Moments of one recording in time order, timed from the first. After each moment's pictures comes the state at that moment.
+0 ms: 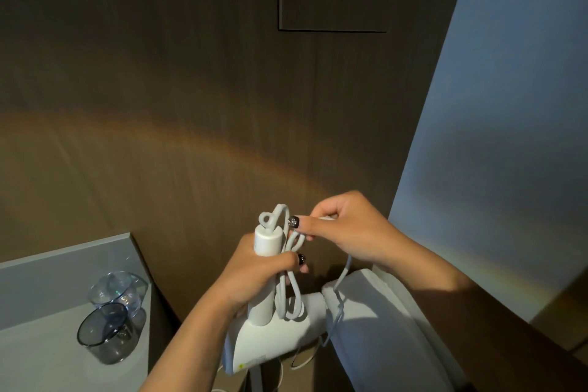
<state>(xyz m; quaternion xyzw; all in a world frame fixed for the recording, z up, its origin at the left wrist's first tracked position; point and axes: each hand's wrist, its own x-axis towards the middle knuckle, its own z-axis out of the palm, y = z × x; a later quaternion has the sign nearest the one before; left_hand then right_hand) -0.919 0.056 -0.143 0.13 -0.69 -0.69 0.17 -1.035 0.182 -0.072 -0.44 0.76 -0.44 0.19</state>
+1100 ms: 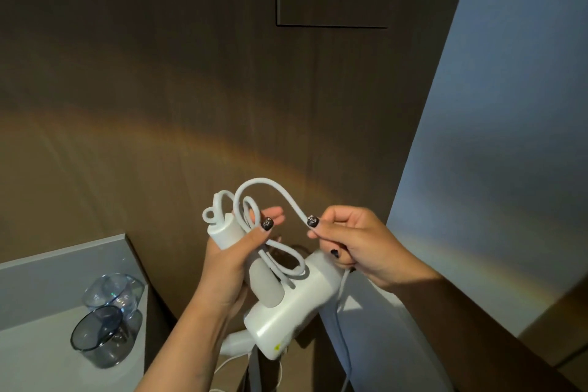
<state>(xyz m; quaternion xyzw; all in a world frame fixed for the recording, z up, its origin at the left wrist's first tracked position) -0.919 0.051 -0.144 0.12 -0.51 -0.78 0.35 -1.049 0.193 -0.101 -0.36 0.62 -0.60 0.35</state>
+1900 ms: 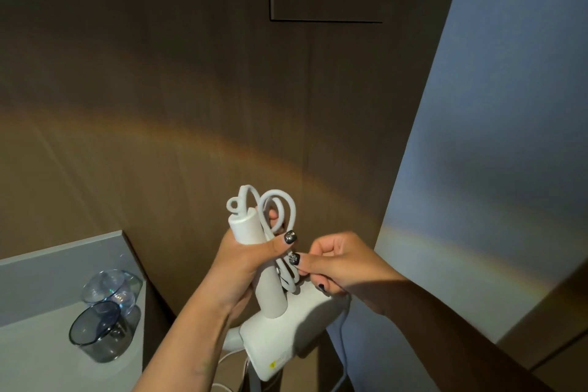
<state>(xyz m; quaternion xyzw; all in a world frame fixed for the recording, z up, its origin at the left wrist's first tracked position) -0.918 0.065 -0.136 0.14 -0.54 -0.79 0.24 -1.026 0.202 -0.112 -0.34 0.72 -0.47 0.37</state>
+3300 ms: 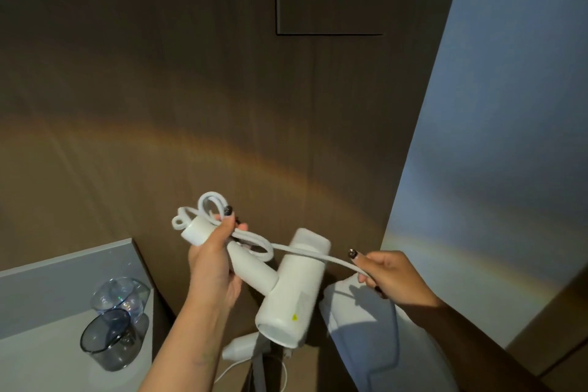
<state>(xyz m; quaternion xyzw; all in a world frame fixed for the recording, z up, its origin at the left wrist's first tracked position) -0.916 0.041 -0.137 0.29 -0.28 -0.81 0.42 -1.070 0.231 -0.171 -0.25 0.78 -0.53 0.23</state>
